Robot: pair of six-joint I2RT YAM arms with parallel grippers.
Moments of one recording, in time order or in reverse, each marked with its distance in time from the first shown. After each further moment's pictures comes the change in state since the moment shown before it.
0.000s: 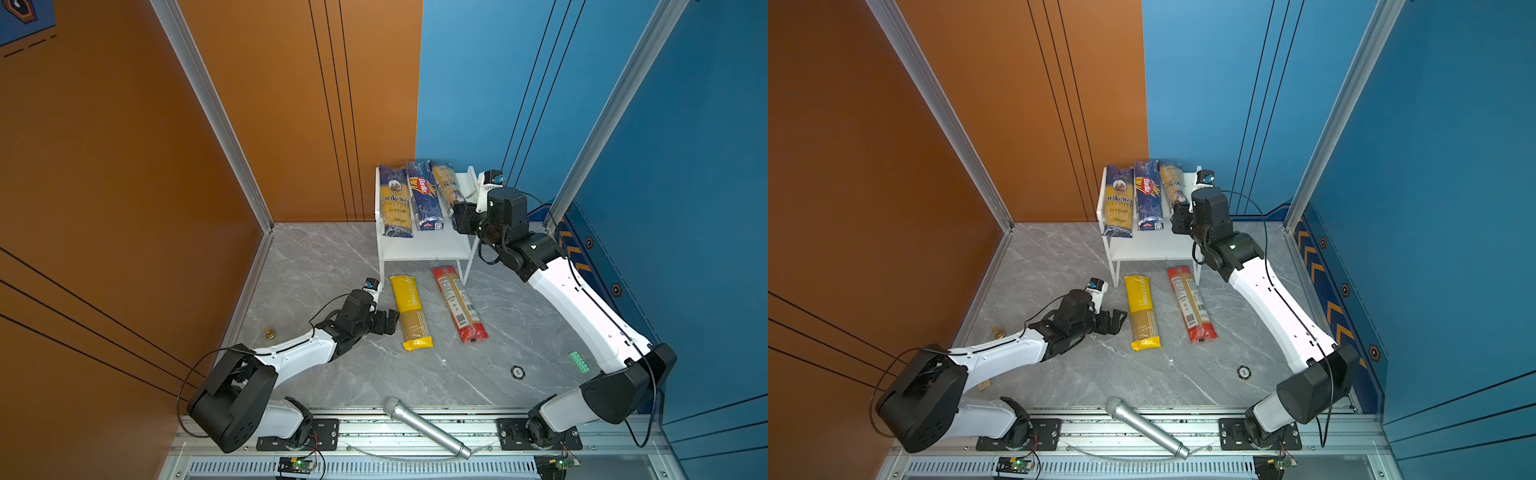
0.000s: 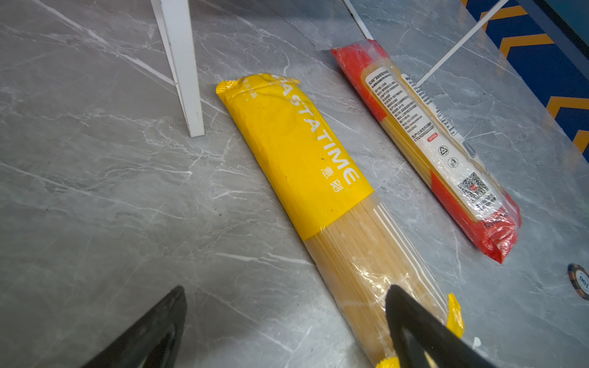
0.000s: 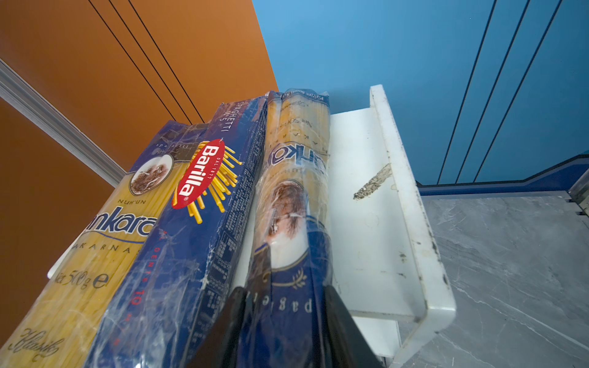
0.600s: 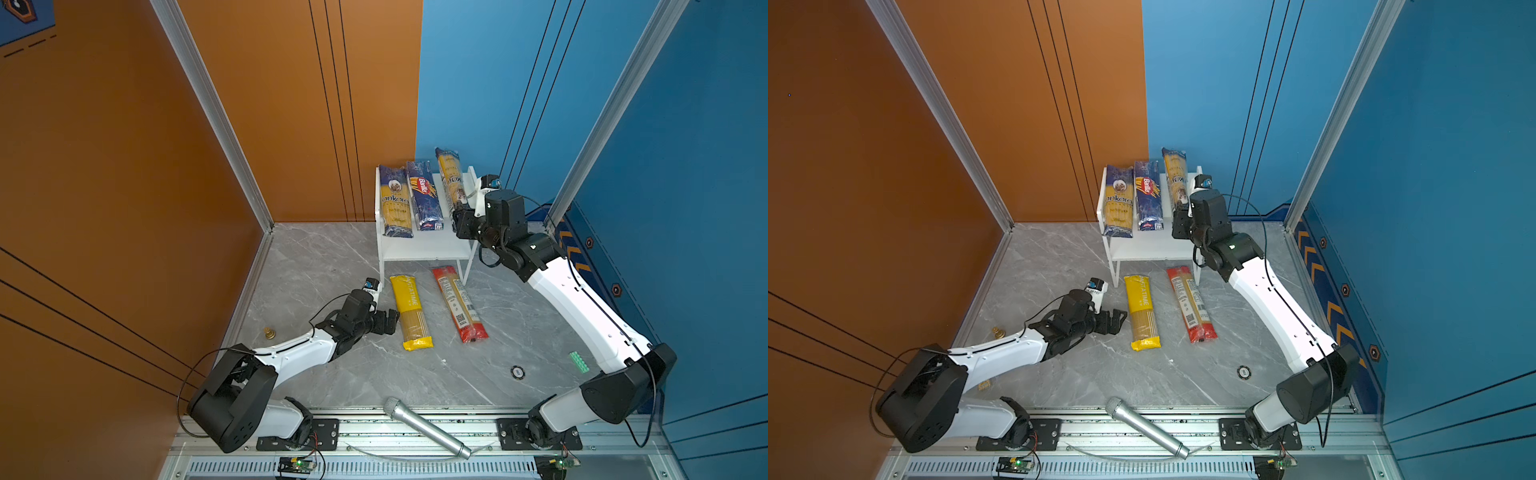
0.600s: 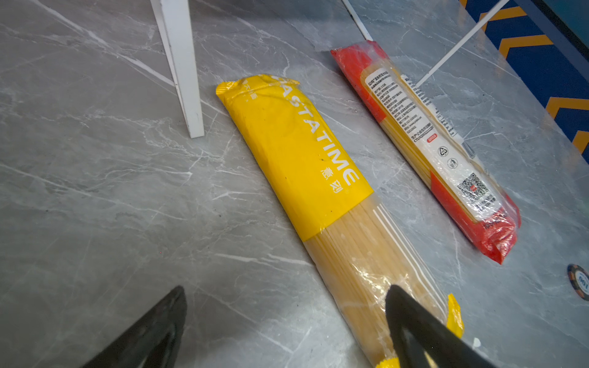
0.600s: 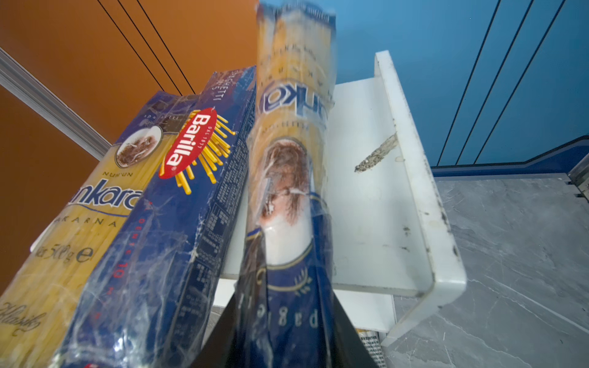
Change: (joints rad) left arm 0.000 0.000 0.000 0.001 0.000 0.000; right arm 0.000 0.000 0.000 -0.048 -0.017 0.000
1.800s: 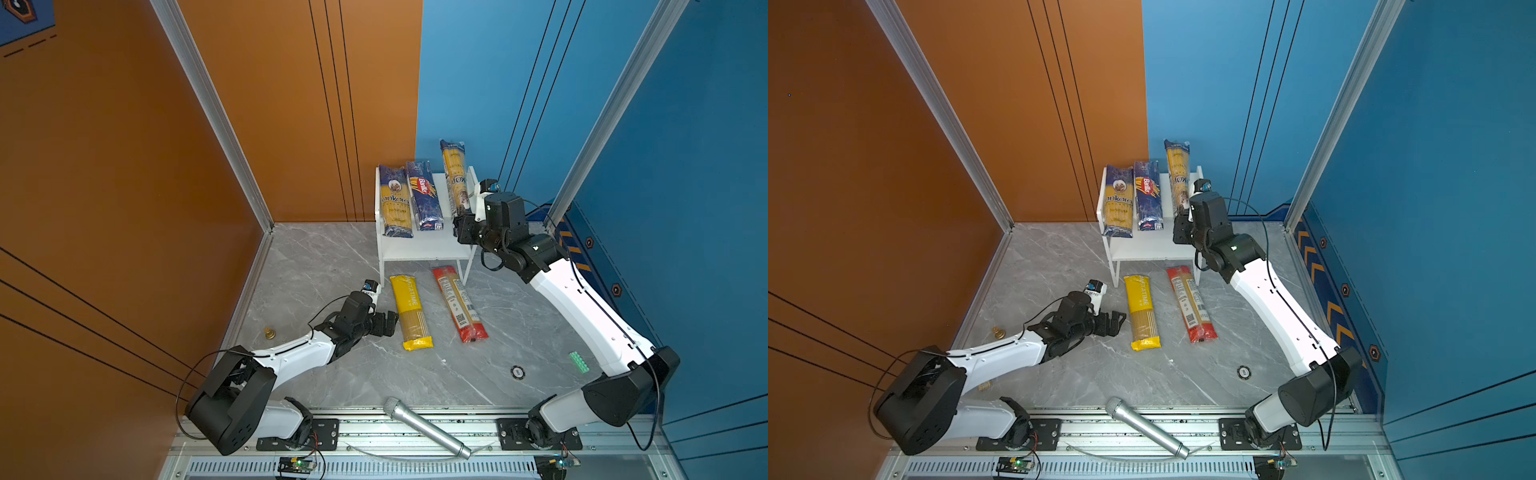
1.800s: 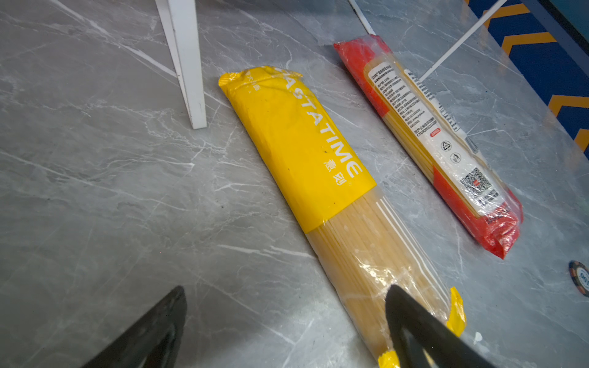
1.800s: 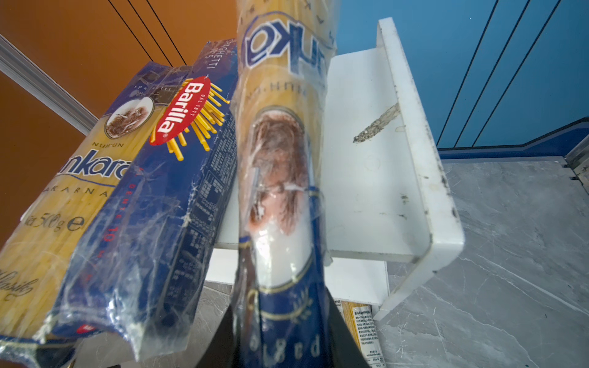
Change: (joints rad) left arm 0.000 -0.013 -0.021 0.003 -0.001 -0.006; right arm 0.008 -0.013 0.002 -0.087 -0.010 0.000
